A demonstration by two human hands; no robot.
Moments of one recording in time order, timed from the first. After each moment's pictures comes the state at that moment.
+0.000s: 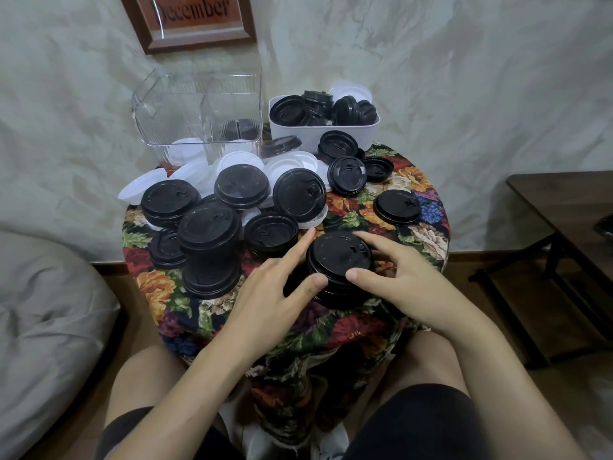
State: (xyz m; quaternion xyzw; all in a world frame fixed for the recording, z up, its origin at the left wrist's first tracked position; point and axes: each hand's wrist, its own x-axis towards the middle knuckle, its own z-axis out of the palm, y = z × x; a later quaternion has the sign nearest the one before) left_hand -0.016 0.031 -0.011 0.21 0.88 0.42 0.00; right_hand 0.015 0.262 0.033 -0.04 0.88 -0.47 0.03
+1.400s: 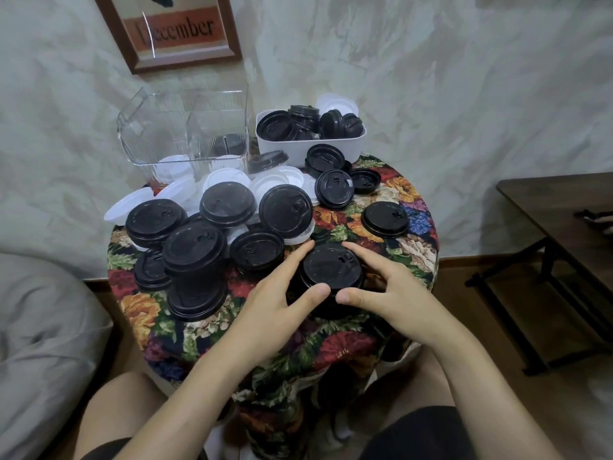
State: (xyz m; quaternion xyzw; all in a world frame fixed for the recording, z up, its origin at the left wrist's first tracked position) left_hand -0.029 0.051 -0.004 0.23 0.84 0.48 0.07; right_hand 0.006 0.276 0.018 -0.05 0.85 -0.52 0.04
